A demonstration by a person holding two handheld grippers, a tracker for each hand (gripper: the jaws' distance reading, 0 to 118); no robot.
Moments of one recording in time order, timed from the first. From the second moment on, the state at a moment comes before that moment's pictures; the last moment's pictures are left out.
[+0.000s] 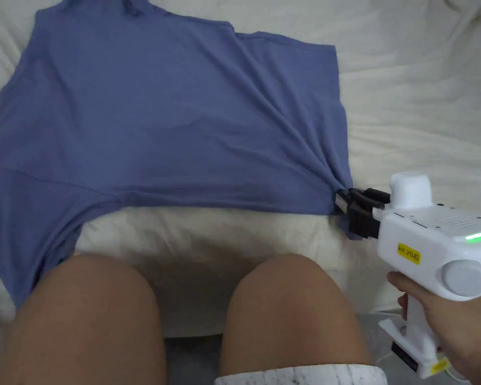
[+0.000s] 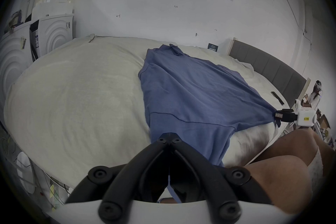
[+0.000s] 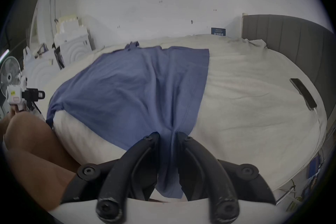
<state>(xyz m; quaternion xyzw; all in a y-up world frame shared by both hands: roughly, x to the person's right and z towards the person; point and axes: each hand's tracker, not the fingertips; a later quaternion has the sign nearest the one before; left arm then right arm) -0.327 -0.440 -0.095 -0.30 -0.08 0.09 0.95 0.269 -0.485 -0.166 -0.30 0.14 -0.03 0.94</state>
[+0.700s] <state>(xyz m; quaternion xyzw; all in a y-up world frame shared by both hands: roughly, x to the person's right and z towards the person) -0.355 -0.459 -0.130 -0.33 -0.12 0.11 0.93 0.250 -0.448 -0.183 -0.33 0.13 -0.05 0.93</state>
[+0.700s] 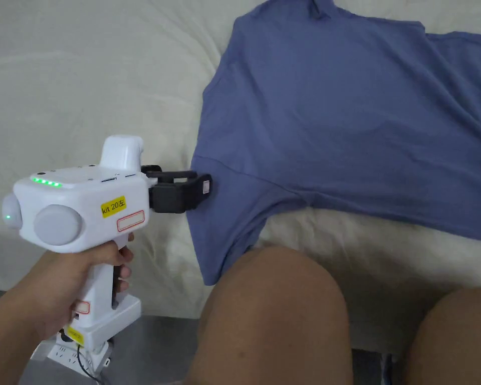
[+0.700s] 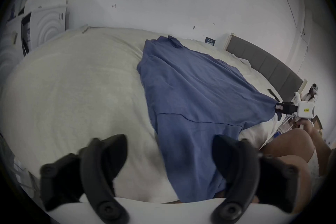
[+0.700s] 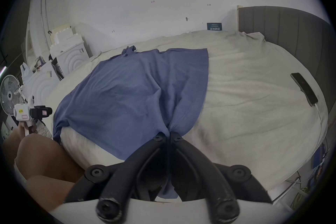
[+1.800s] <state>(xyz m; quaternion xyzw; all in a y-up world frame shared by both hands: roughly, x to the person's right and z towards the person) -0.297 -0.440 -0.154 -0.31 -0.15 0.16 0.93 0.241 -0.443 -0.165 -0.29 0.15 -0.06 0.94</state>
